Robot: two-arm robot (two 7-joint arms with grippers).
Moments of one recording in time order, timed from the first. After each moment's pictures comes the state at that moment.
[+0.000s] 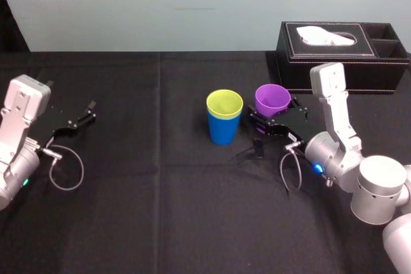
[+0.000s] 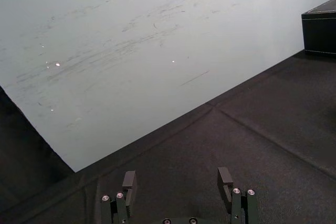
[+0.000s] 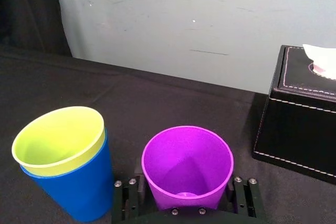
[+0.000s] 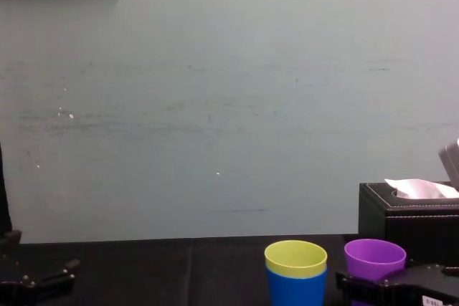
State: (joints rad) left arm -0.20 0.60 0.45 -1.41 -0.25 -0.12 0.03; right arm 0.28 0.23 -0.27 -1.23 0.21 0.05 0.27
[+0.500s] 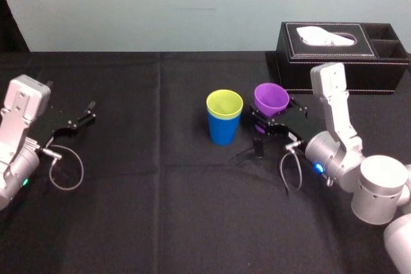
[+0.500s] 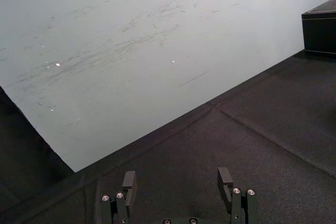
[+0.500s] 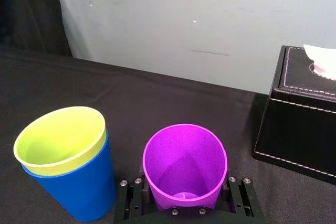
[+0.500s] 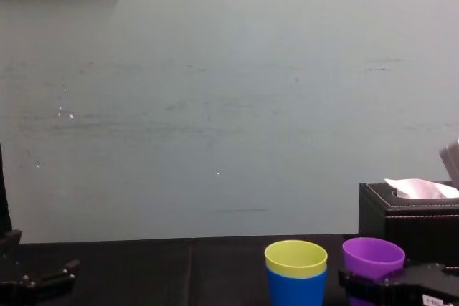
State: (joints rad) left arm -0.20 0.60 0.45 -1.41 -0.25 -0.12 0.03; right arm 0.28 0.23 -0.27 -1.24 0.21 0.05 0.28
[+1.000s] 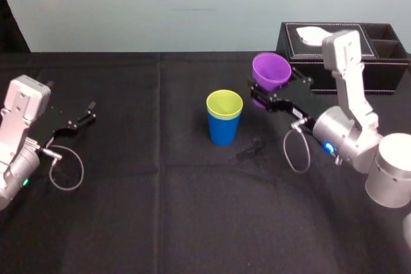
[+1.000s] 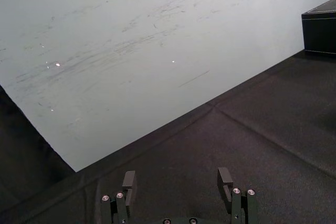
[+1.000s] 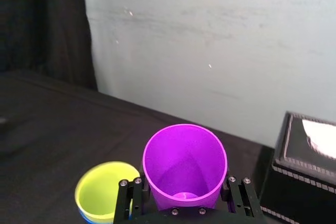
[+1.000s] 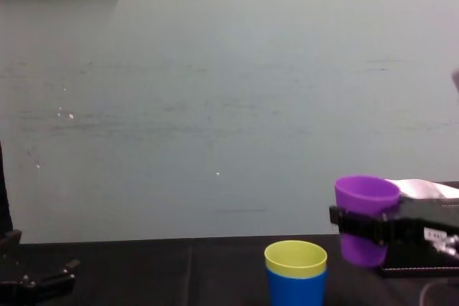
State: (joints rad) left arm -0.20 0.60 0.45 -1.41 -0.25 -0.12 0.03; right arm 0.25 0.28 -0.25 -1.45 0.22 0.11 0.31
